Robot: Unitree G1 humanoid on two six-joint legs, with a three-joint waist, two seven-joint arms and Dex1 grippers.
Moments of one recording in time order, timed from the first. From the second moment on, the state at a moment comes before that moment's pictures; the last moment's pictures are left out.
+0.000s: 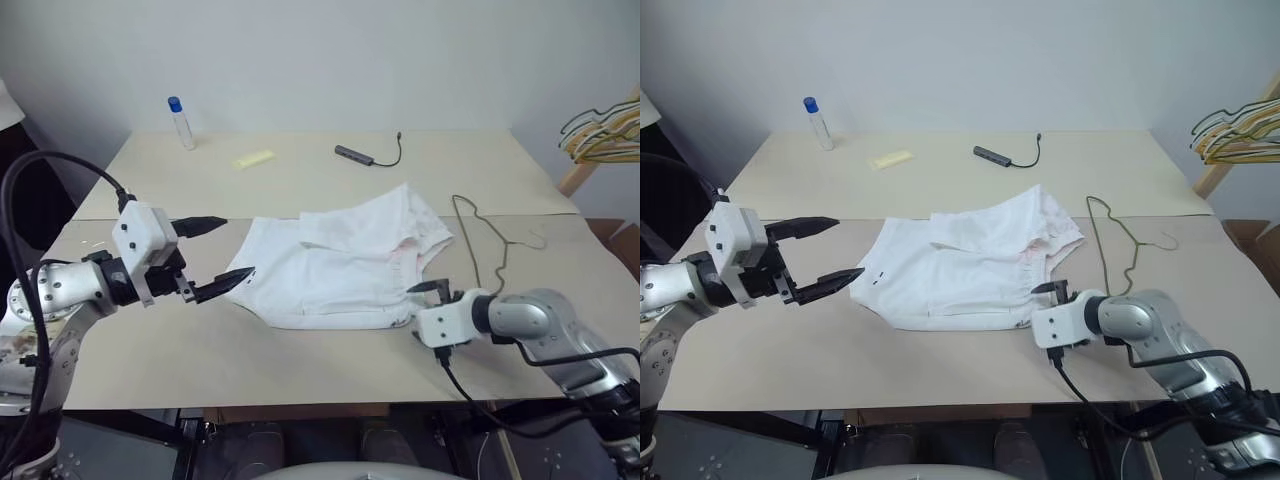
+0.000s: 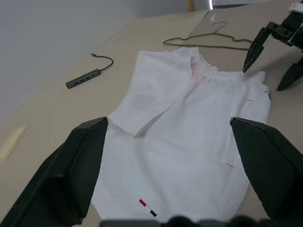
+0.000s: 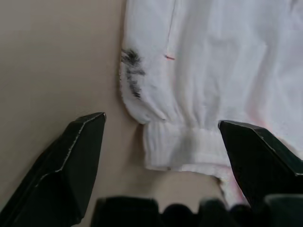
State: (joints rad) left arm -0.09 0.84 0.27 -0.47 -0.55 0.46 -0.92; right arm -0.22 -0.87 0.30 -0.13 -0.43 -0.13 0.89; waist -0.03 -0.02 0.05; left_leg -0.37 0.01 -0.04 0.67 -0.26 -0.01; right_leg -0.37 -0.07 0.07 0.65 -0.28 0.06
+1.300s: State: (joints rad) left arm -0.34 0.78 -0.32 0.16 0.40 -0.23 -0.75; right arm -0.27 -0.79 0.34 -0.08 -0.53 -0.16 0.81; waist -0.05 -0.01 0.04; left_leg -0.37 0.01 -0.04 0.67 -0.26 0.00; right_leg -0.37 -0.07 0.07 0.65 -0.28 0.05
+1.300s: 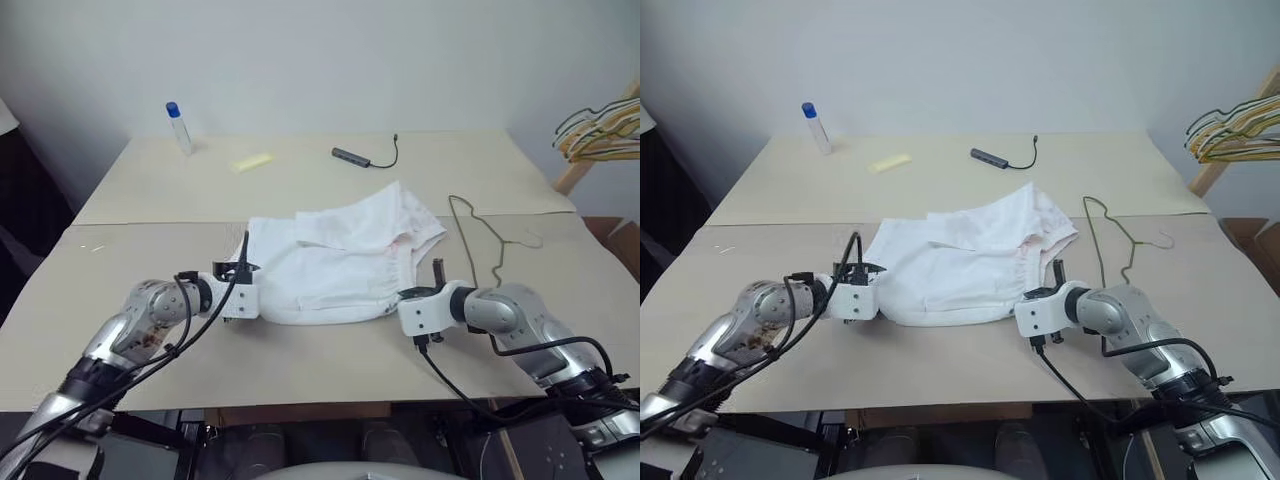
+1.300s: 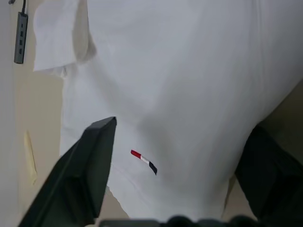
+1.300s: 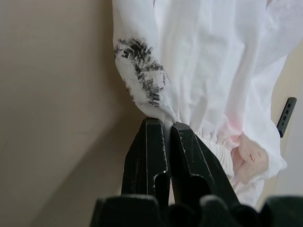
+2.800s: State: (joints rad) left arm -1.41 0.63 -0.09 1.08 0.17 -0.57 -0.20; right arm -1.38 -0.51 0.12 1.11 -0.33 -0.70 -0.15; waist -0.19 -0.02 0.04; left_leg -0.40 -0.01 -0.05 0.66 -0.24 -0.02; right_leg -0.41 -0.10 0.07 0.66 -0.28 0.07
